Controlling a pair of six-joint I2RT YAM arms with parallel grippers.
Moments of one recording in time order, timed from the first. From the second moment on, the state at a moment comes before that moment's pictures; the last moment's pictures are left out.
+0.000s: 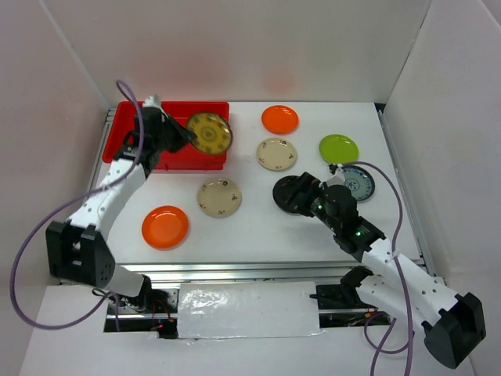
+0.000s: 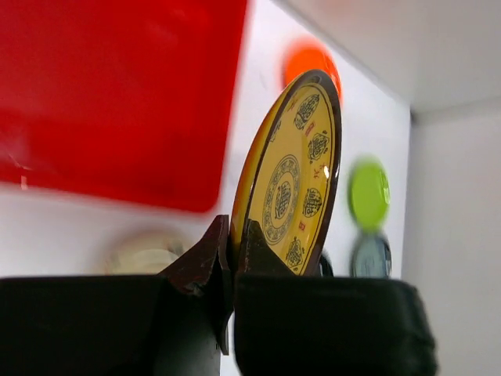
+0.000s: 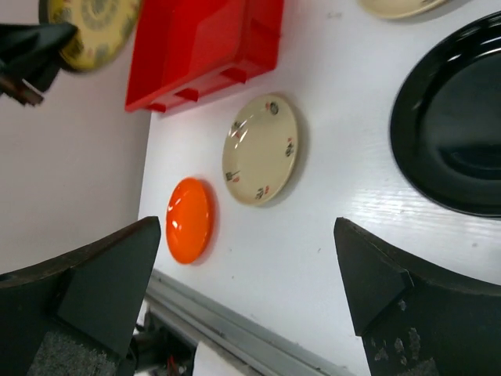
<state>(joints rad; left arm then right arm) -0.21 1.41 1.21 -0.27 0.11 -0.77 0.58 0.80 0.52 -0.01 0.03 0.93</state>
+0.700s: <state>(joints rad) 0.10 2.34 1.94 -0.36 0.17 -0.82 0.27 0.75 0.42 -0.18 0.00 0.88</state>
